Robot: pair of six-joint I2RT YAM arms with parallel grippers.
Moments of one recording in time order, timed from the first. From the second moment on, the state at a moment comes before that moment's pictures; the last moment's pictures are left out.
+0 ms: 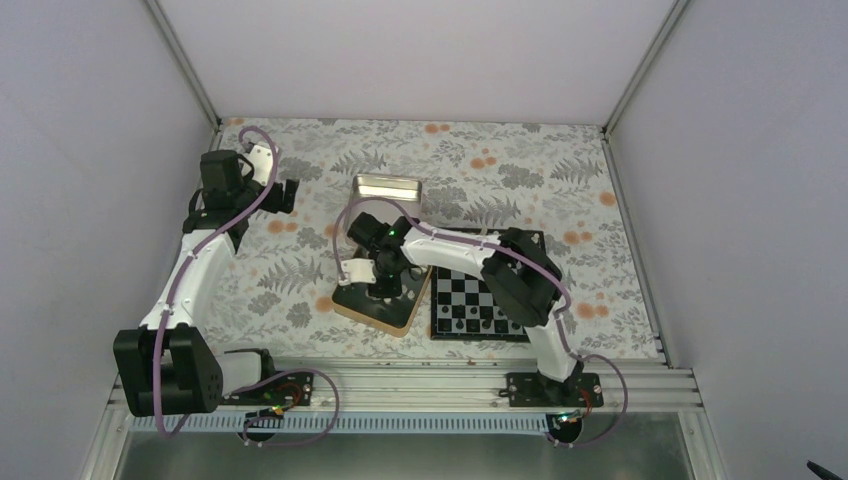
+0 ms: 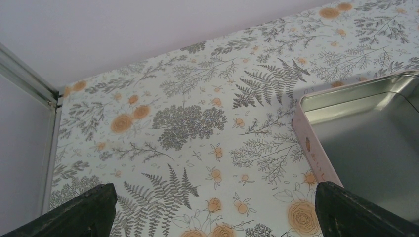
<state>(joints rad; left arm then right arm) 0.06 1.22 0.94 -0.27 0.22 0.27 1.00 2.07 1.53 -0.79 -0.20 -0.69</state>
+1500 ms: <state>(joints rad) 0.06 1.22 0.94 -0.27 0.22 0.27 0.88 1.81 1.56 -0.83 -0.20 -0.68</state>
